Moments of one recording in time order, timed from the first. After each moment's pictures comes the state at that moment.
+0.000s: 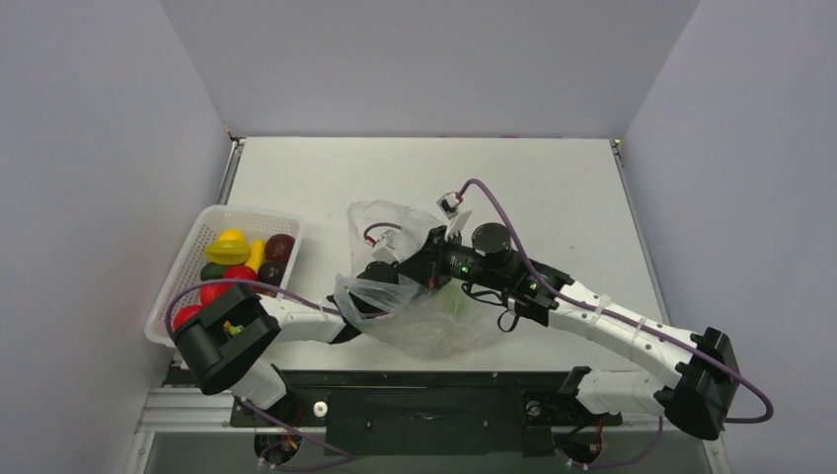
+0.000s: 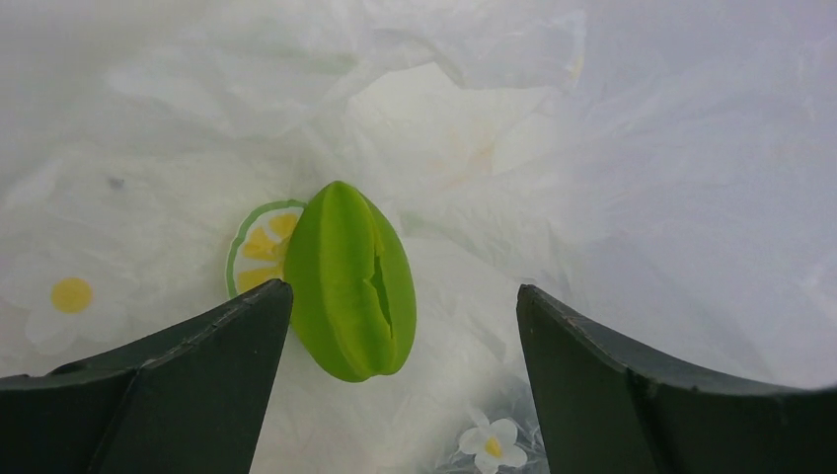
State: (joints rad) left arm -0.89 1.52 0.53 0.66 -0.10 -1.13; right arm 0.90 1.18 0.92 0.00 -0.21 0.65
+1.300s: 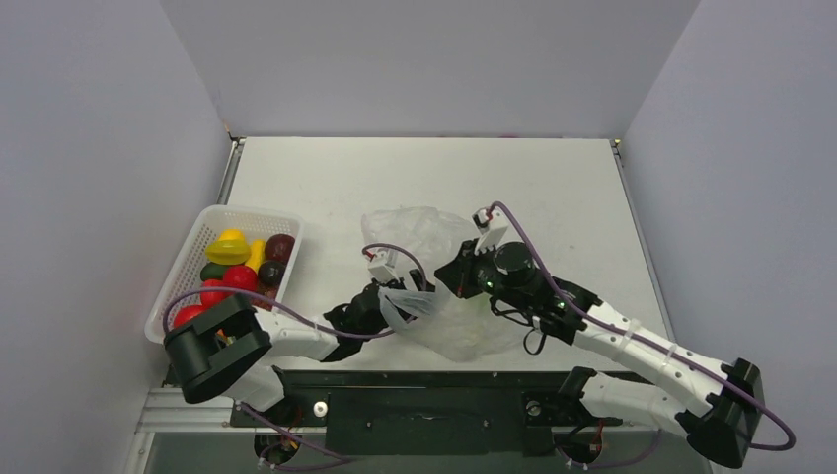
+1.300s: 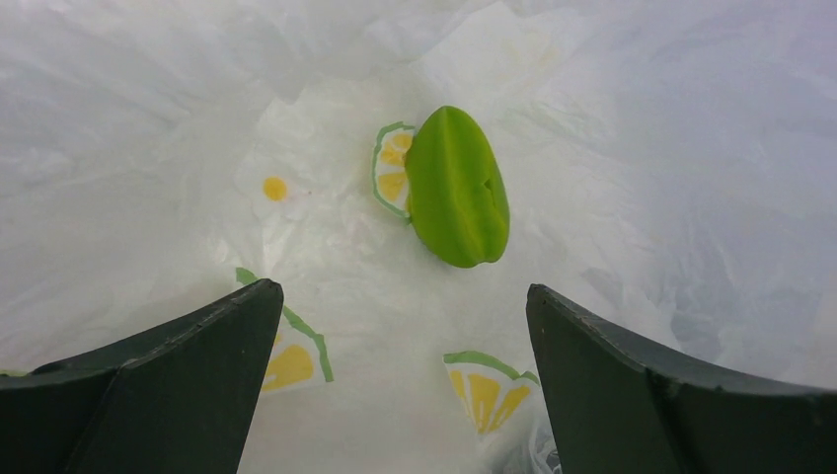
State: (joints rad) left arm -1.01 1.50 0.41 0.76 -0.26 -0.97; right arm 0.88 0.93 0.74 -0.20 0.04 0.60
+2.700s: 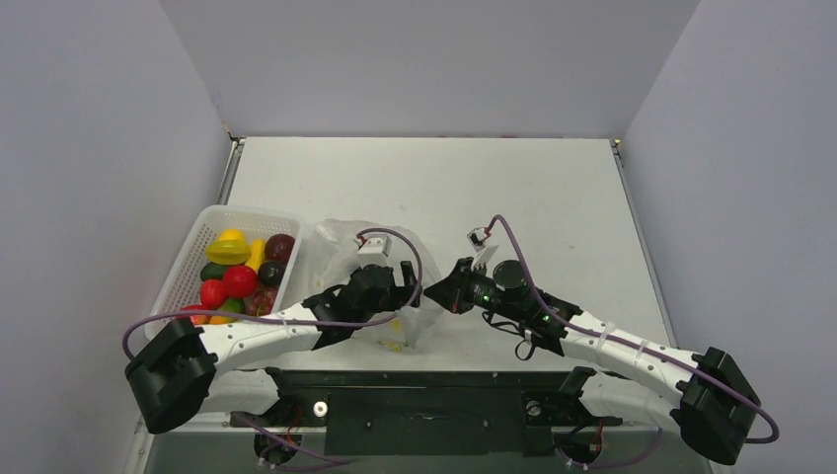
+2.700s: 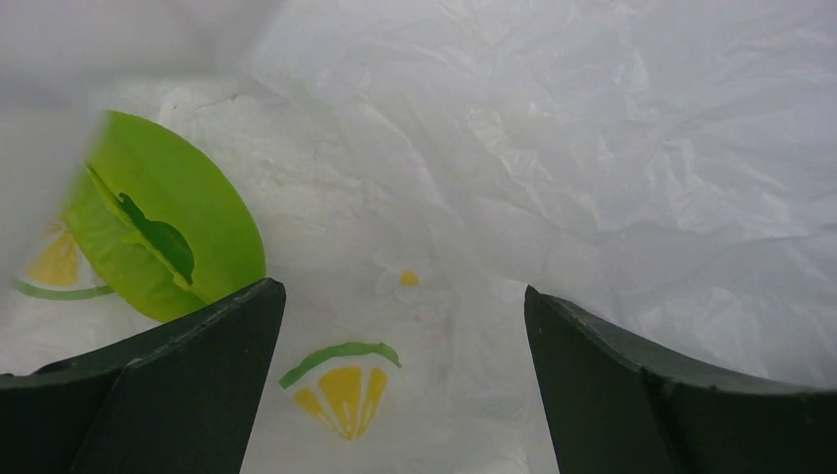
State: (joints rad) left arm -0.94 1.19 0.56 0.05 -0.39 -0.76; right arm 0.86 1.02 0.52 0.20 -0.16 0.72
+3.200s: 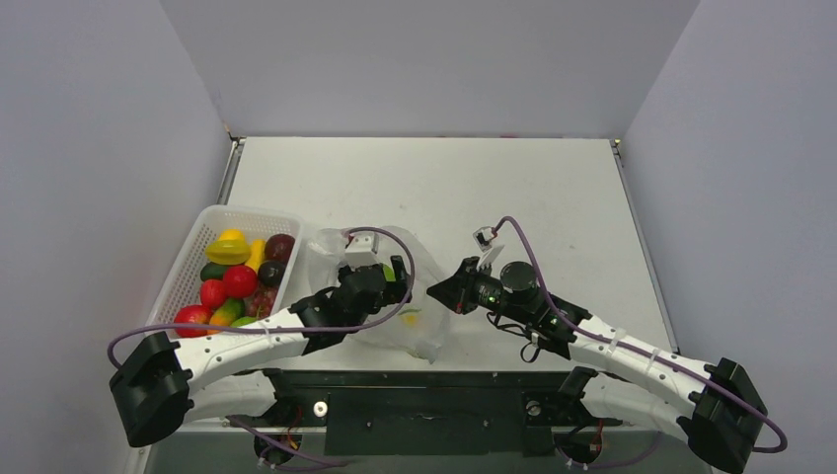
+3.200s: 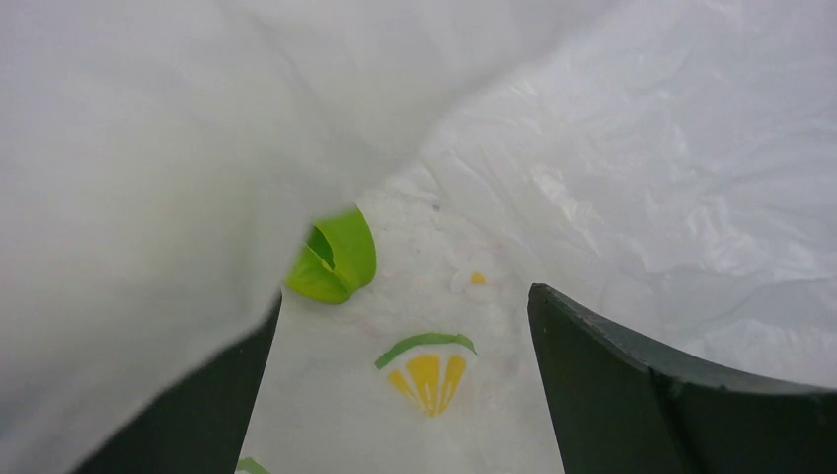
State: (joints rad) left arm -0.98 1.14 0.60 -0.03 -0.55 -0.71; right arm 0.86 0.96 0.53 0.16 -0.15 0.72
